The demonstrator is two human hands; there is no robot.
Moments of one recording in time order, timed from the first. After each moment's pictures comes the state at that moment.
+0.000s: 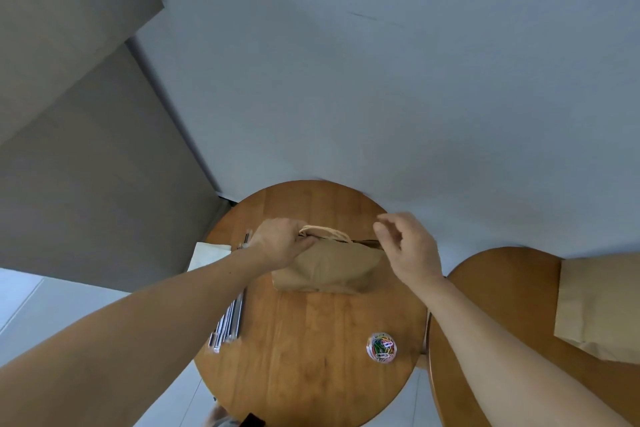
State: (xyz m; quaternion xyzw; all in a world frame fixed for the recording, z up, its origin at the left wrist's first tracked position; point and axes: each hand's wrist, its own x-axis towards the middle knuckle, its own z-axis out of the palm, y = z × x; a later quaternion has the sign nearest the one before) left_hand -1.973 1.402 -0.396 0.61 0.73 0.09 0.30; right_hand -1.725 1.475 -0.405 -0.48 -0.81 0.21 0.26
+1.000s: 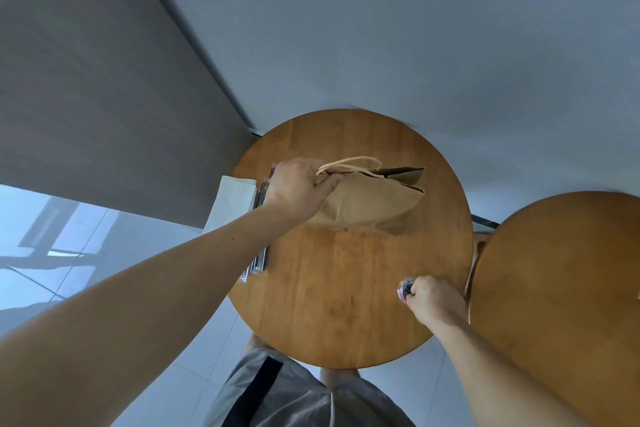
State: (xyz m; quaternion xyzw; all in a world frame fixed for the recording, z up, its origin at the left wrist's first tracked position) left_hand -1.946 1.379 -0.418 0.52 0.78 0.22 0.27; right_hand -1.659 1.368 -0.557 -0.58 -0.72 0.25 -0.30
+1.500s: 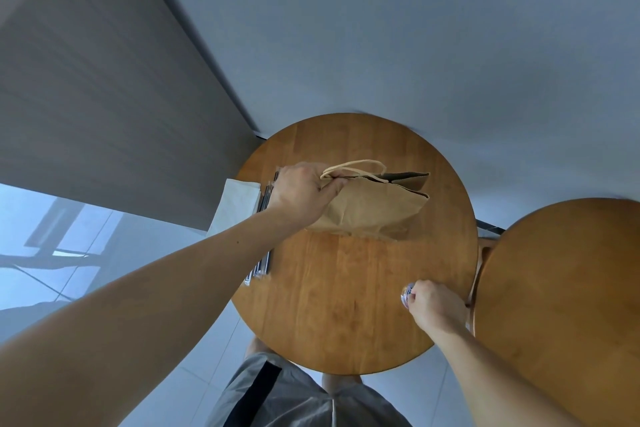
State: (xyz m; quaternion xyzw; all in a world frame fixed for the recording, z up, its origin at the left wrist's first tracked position) left_hand -1.945 1.378 -0.418 0.52 0.77 0.24 0.27; right_hand -1.663 1.363 -0.562 -0.57 -0.75 0.21 -0.28
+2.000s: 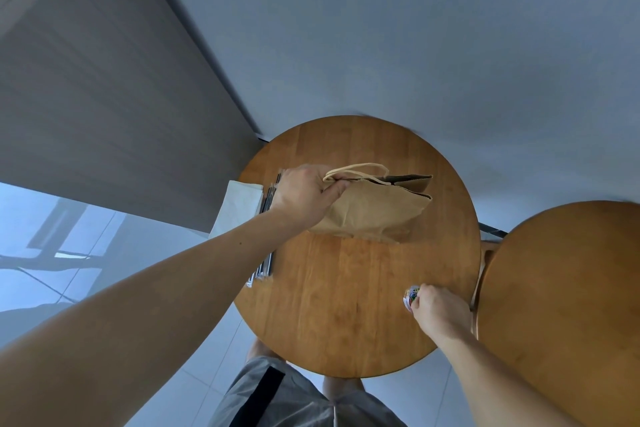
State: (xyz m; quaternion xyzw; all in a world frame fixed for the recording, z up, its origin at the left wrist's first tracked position) left_hand -1.946 1.377 -0.419 0.52 0.77 0.24 0.28; right_hand -1.658 1.360 -0.564 -0.56 -0.76 0.19 -0.27
